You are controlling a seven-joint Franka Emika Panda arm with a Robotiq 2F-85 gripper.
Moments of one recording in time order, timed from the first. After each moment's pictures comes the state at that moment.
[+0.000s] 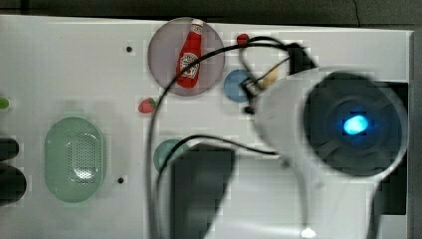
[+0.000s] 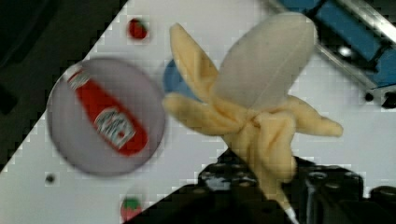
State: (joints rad) arm 0.02 -0.15 -0.16 -1.87 -0.03 0.24 0.02
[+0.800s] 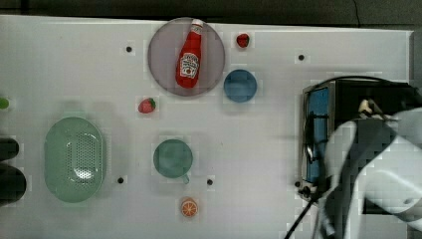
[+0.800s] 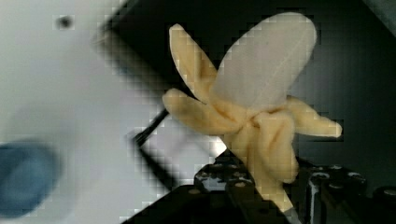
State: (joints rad) arm -0.04 0.14 -0.57 -1.90 -0.05 0.47 -0.50
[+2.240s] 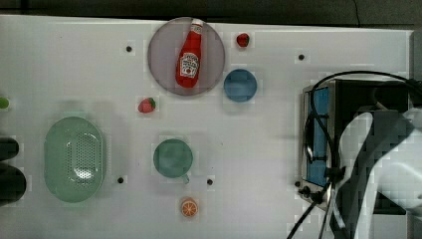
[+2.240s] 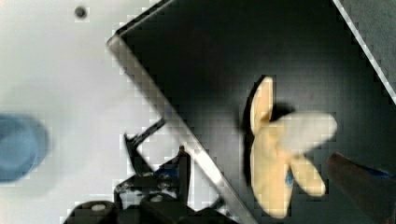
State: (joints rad) arm -0.04 0.16 -0.57 -1.82 -0.02 0.42 -0.76
